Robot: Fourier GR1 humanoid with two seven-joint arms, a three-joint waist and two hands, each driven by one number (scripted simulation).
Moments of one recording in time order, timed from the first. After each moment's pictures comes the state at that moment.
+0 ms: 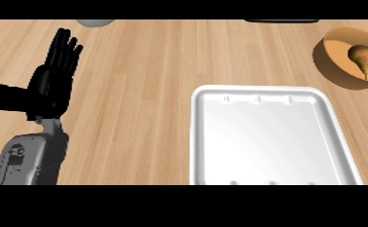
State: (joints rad) left arm -0.30 0.18 0.11 -1.54 0.12 0.08 0.07; right arm -0.94 -0.68 -0.67 -0.42 0.61 -0.39 -0.04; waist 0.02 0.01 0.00
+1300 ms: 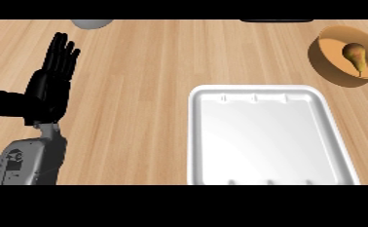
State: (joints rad) left arm -0.27 0.17 0.12 -1.56 0.10 0.08 0.06; right arm -0.50 -0.92 -0.96 -0.49 0.13 -0.14 -0.36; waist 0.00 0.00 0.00
